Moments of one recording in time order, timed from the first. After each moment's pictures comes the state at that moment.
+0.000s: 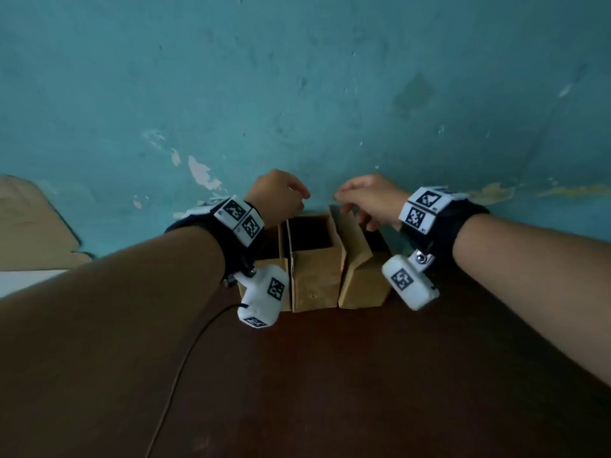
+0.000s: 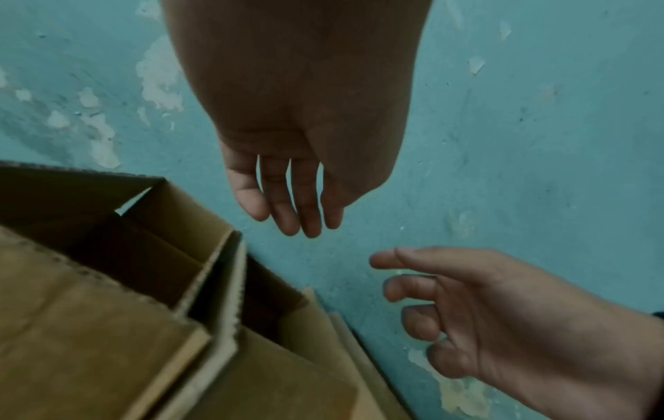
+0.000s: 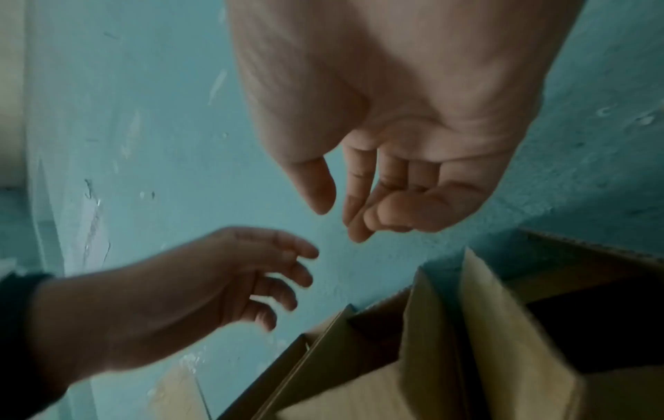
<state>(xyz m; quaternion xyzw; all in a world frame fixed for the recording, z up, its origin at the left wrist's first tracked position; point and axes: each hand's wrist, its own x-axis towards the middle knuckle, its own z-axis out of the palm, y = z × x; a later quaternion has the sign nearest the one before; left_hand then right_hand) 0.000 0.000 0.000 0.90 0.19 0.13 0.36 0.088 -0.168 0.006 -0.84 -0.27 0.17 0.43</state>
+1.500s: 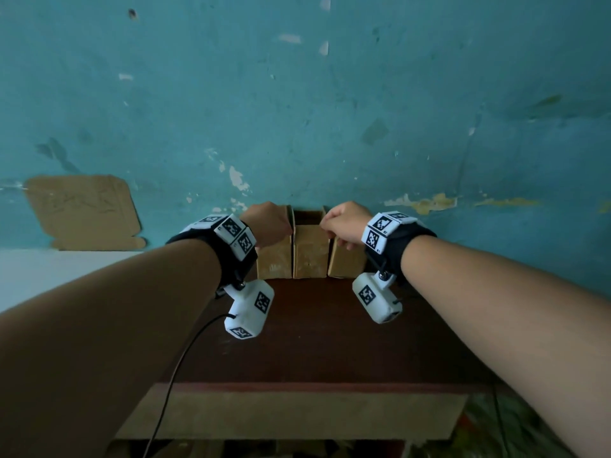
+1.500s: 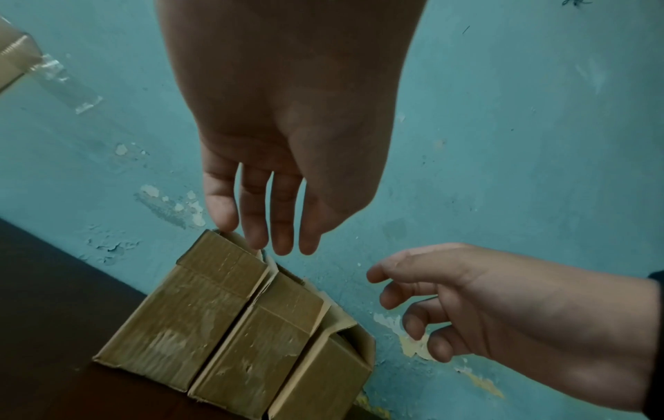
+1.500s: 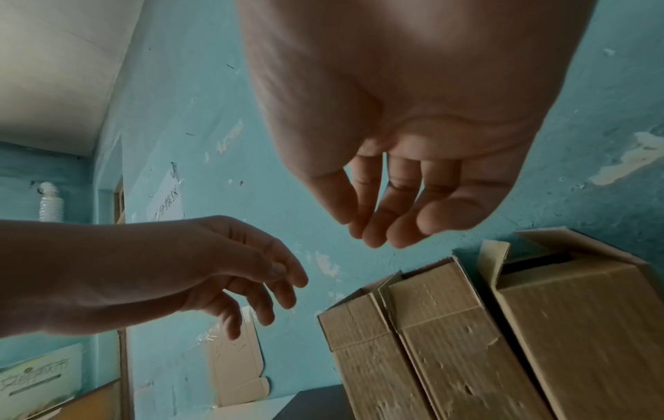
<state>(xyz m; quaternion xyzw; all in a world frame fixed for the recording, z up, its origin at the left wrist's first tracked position) -0.170 -0.084 -0.007 0.95 0.23 0.09 0.20 -0.066 -0.243 -0.012 -0.88 -0.32 0.07 0.34</state>
